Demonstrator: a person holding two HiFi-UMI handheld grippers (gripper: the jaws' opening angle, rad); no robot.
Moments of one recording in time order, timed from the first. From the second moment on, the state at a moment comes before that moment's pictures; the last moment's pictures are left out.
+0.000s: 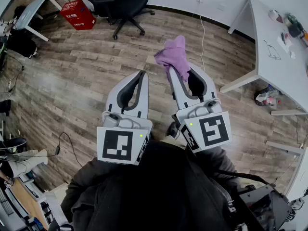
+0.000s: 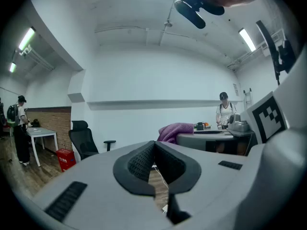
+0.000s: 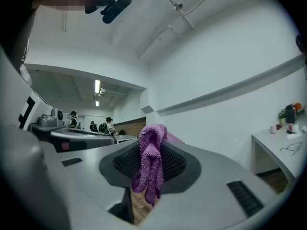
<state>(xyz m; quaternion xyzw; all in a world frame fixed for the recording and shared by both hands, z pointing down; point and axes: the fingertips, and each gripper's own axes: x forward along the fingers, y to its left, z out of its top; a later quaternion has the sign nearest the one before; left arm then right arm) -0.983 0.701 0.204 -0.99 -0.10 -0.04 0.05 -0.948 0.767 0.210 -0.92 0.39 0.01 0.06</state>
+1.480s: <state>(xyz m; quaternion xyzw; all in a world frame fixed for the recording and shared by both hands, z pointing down) -0.705 0.535 0.233 -1.00 -0.09 -0.04 -0.01 -0.694 0.607 0.226 -0.90 0.43 -0.02 0.06</state>
